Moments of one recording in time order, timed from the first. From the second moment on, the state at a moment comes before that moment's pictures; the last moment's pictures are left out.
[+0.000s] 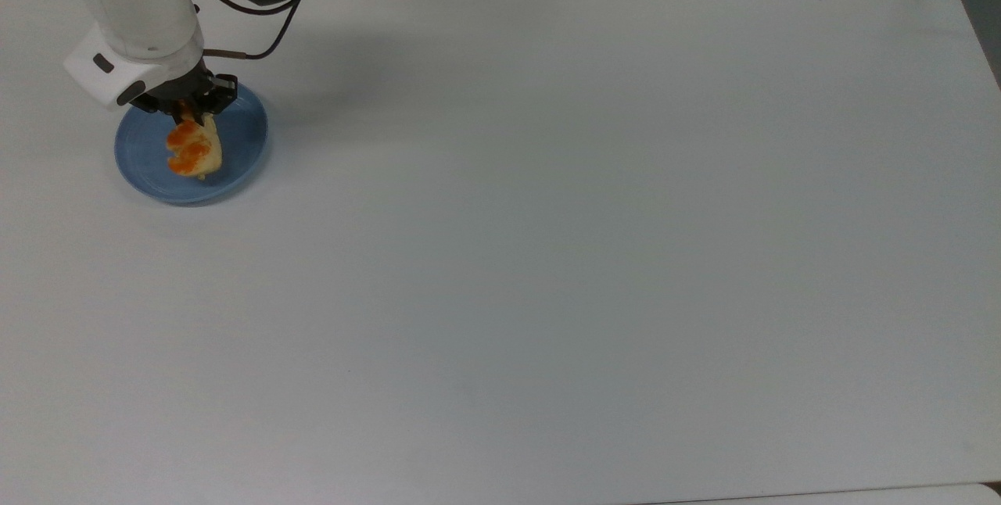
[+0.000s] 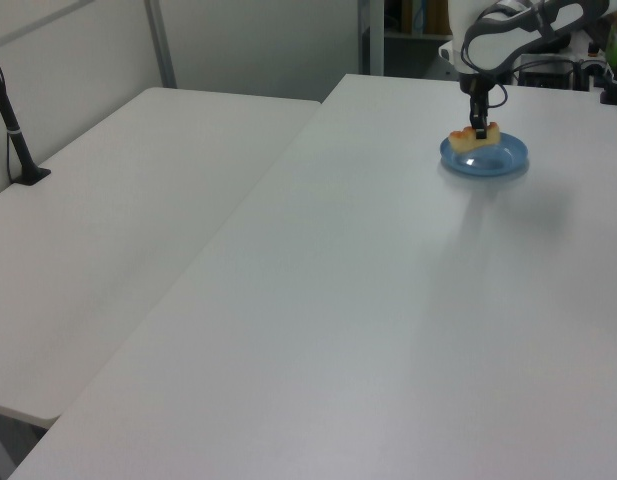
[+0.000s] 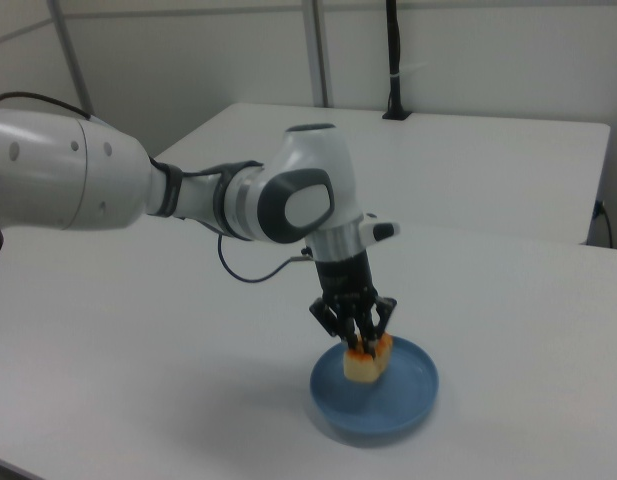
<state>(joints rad) -0.26 0.33 -0.12 -1.78 -0.25 2.06 -0.38</state>
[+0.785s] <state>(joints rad) -0.29 0.33 -0.12 -1.84 -0.26 2.15 -0.39</state>
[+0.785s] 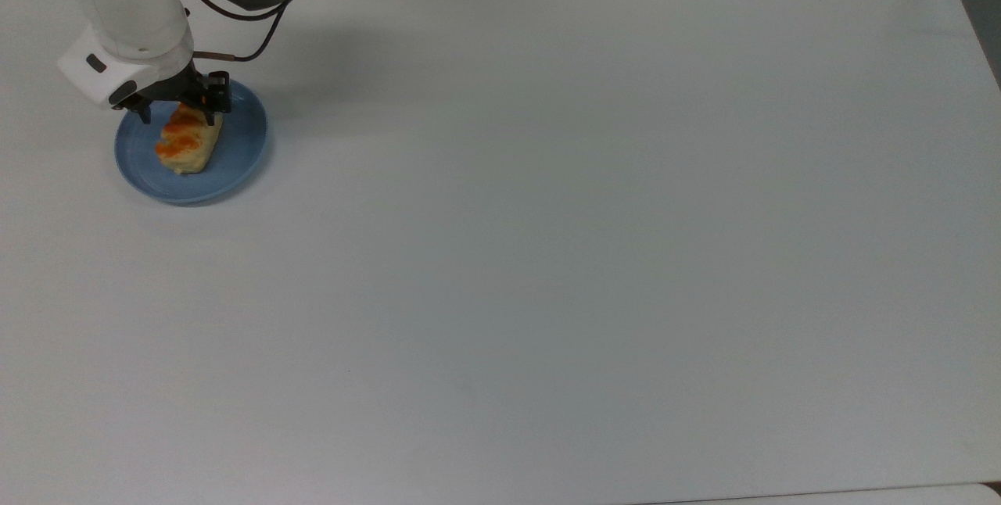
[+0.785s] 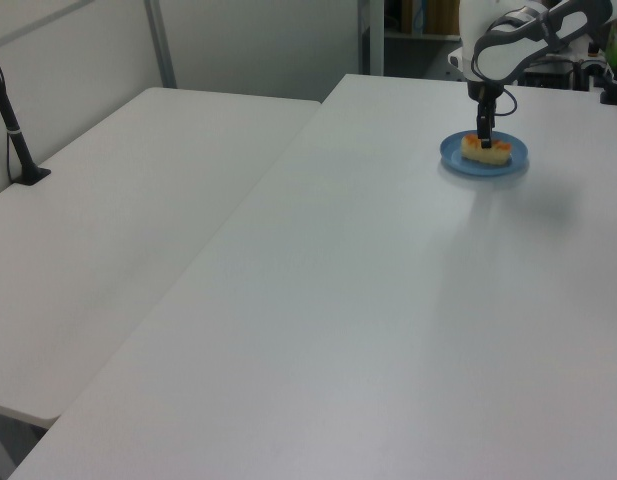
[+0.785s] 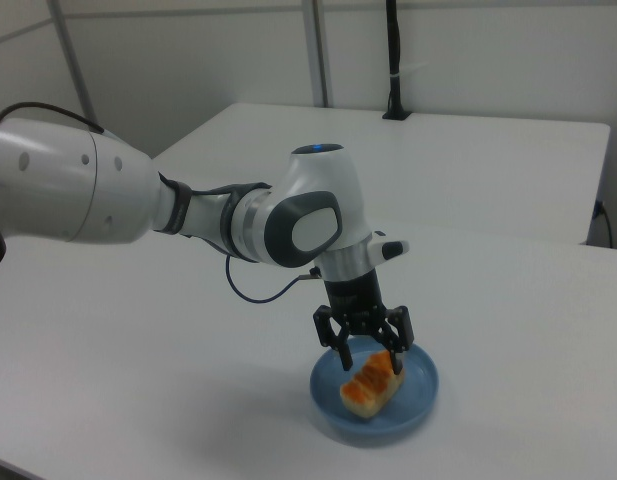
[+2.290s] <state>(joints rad) 0.03 -0.05 -0.27 -1.62 0.04 1.73 -0.08</state>
